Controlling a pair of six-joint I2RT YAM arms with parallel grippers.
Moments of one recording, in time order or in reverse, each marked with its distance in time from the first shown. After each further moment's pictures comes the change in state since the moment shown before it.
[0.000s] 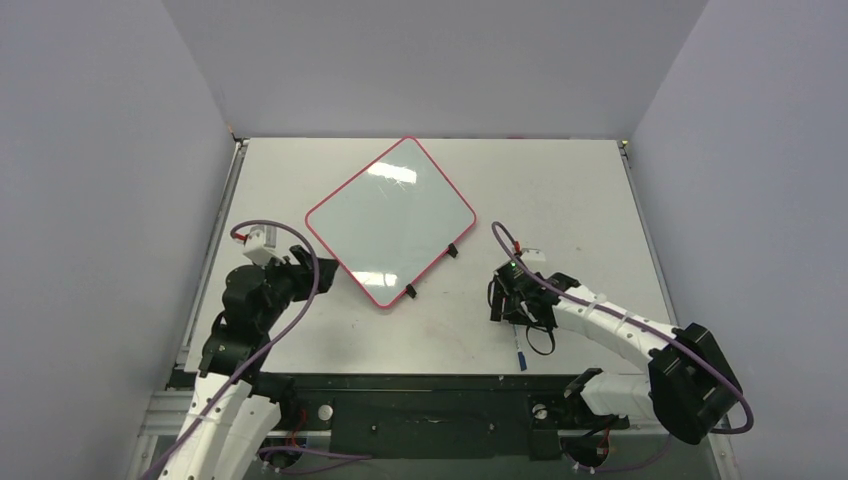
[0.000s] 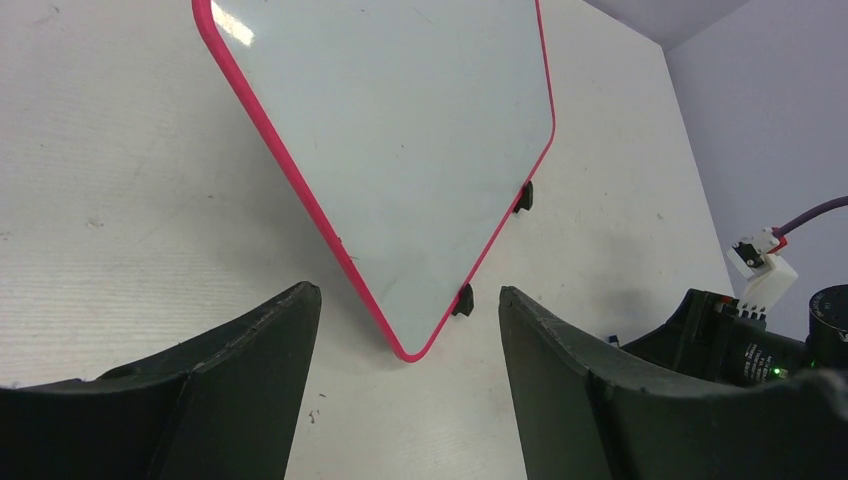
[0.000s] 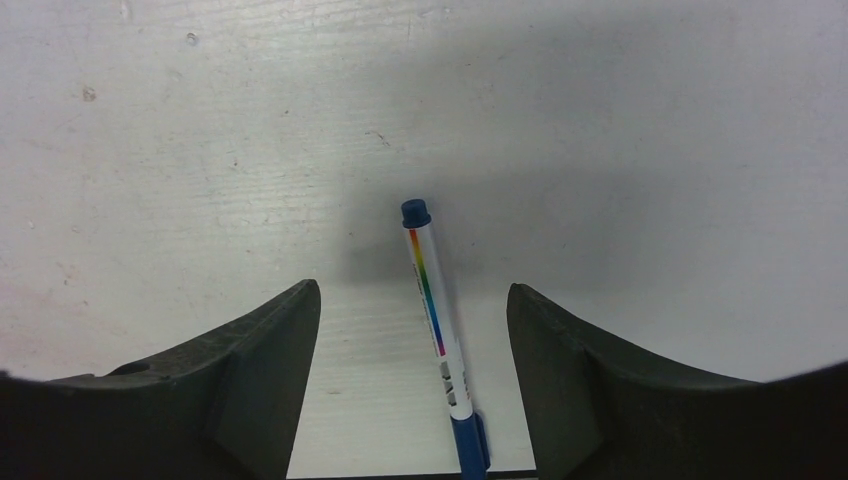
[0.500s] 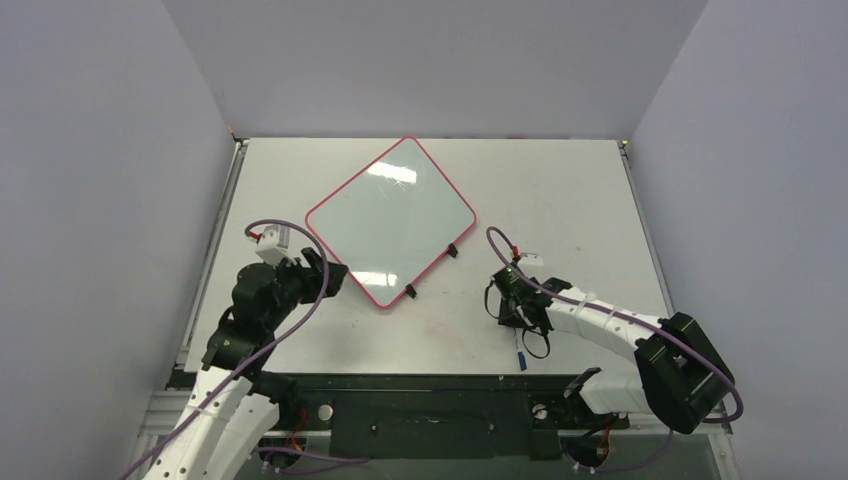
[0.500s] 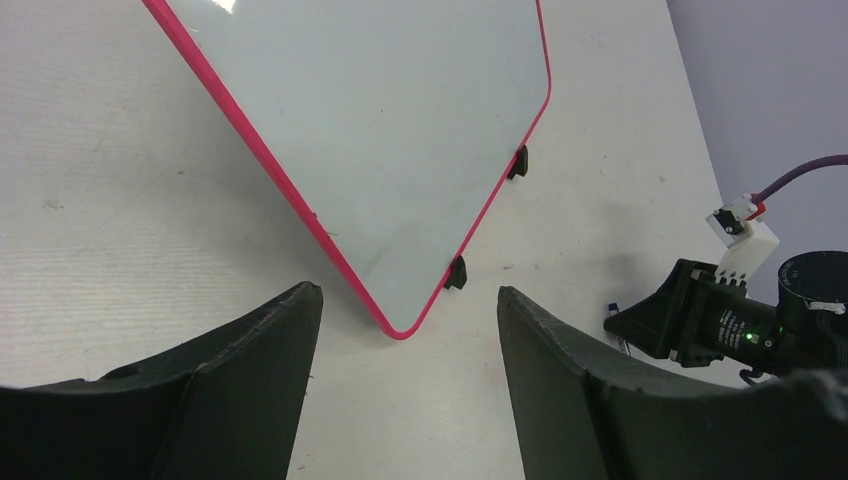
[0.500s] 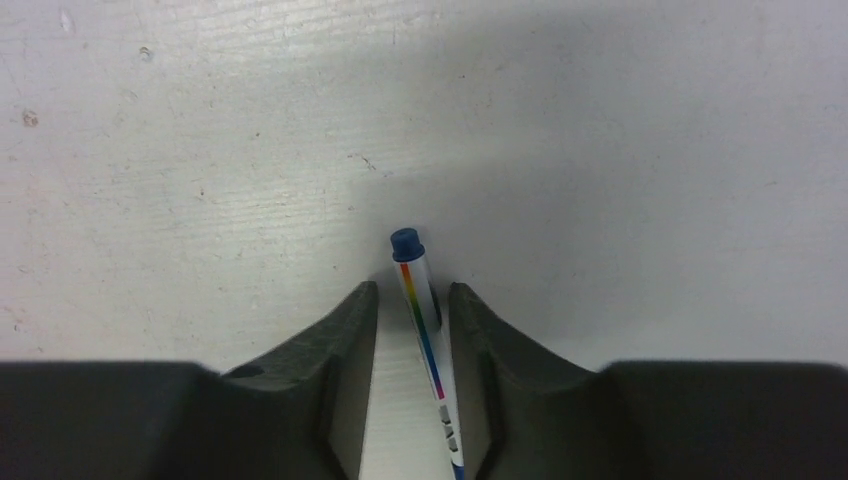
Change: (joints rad) left arm -0.079 0.033 0.000 -0.008 -0.021 0.000; right arm 0.010 0.058 -0.066 0.095 0.029 0.022
